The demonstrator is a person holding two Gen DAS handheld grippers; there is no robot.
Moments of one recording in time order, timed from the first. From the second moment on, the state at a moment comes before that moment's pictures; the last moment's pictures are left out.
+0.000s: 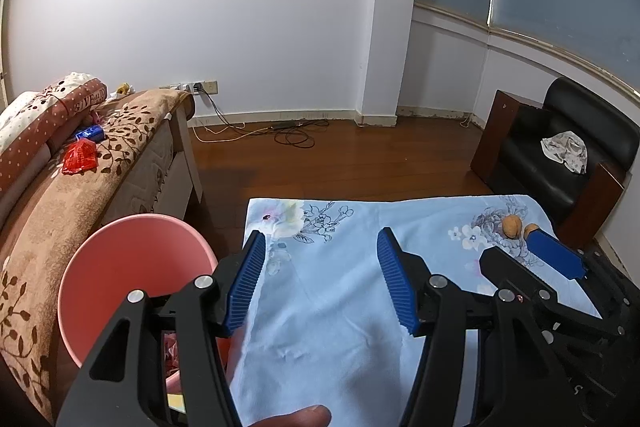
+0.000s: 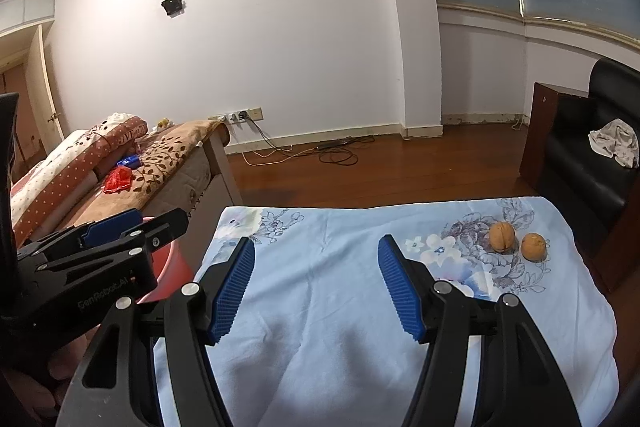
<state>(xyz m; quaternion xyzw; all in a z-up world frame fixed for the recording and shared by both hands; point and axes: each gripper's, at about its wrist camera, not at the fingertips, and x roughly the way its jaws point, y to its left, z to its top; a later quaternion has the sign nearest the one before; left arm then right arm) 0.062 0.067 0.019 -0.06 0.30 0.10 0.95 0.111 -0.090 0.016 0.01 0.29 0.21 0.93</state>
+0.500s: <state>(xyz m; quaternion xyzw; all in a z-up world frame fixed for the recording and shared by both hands) 0.061 0.066 0.020 -0.06 0.30 0.09 0.95 0.111 -0.092 0.017 0.01 0.29 0.21 0.93</state>
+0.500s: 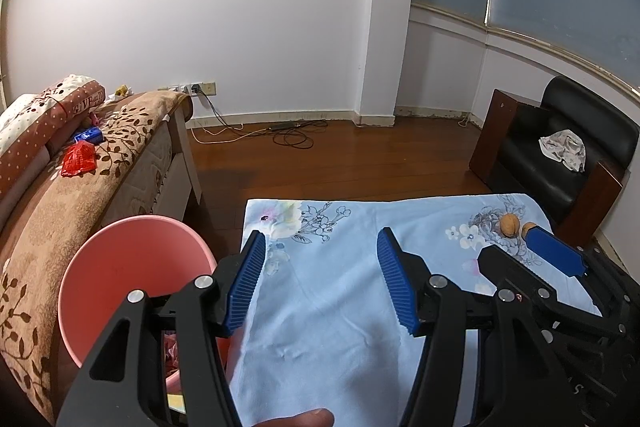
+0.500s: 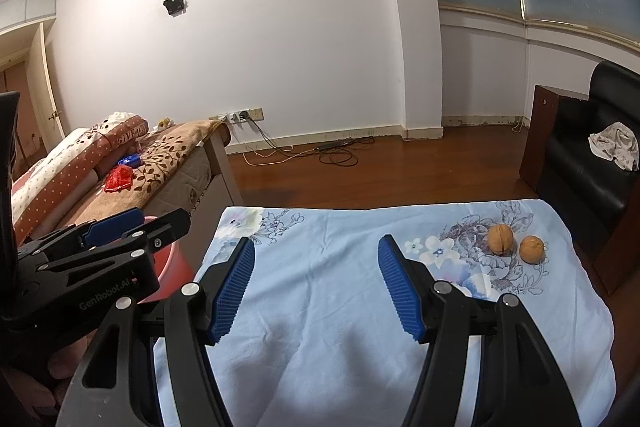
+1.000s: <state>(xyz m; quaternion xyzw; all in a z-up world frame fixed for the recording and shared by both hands) 0.062 0.063 0.017 -0.05 0.30 0.09 0.95 0.111 -0.091 0.017 0.01 0.29 0.21 0.93</state>
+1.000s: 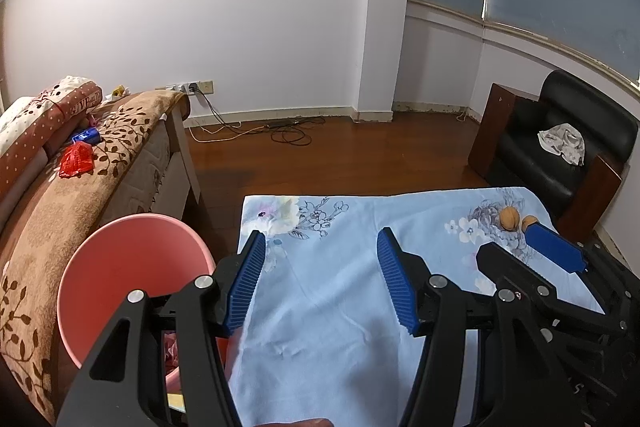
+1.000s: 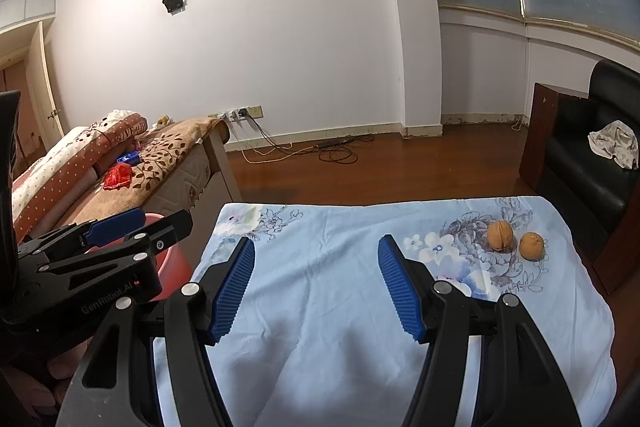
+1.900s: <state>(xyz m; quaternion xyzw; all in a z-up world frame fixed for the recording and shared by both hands) 0.072 0.042 0.007 -0.03 0.32 0.07 0.94 0.113 -0.109 0.008 0.02 0.30 0.19 0.93</state>
